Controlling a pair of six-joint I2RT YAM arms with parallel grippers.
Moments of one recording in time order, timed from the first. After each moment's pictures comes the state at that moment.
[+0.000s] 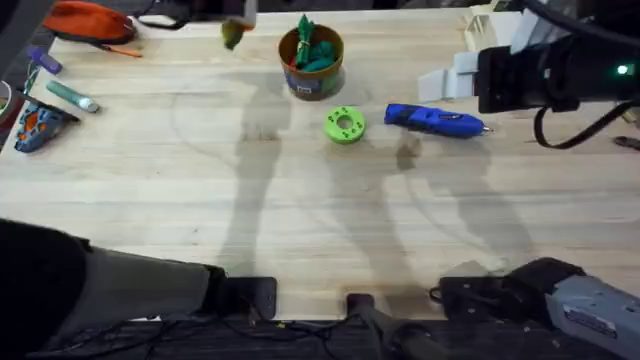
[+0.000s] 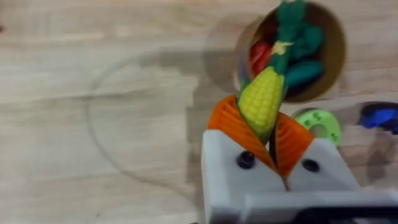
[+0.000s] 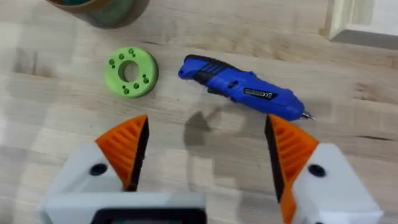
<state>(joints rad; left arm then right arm) -0.12 1.59 1.59 -0.96 0.03 -0.10 0.36 1.12 1.13 -0.93 0.07 0.23</state>
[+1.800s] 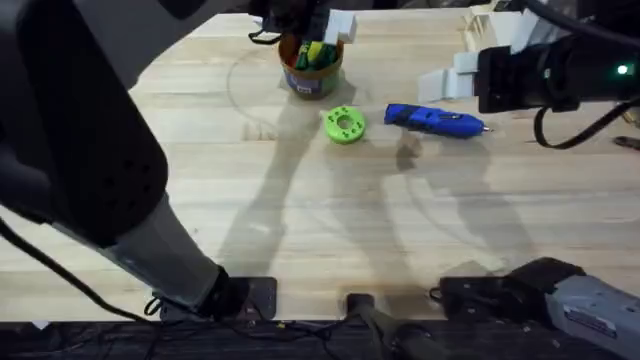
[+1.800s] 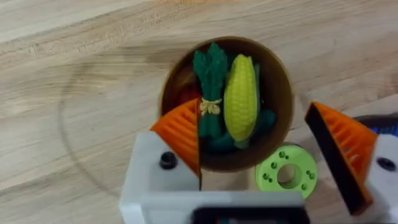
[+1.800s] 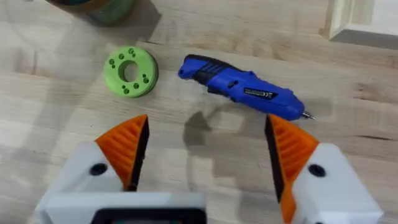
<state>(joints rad) -0.32 1.87 1.59 -0.66 0.07 -0.10 0.36 1.12 1.13 -0.93 0.07 0.23</state>
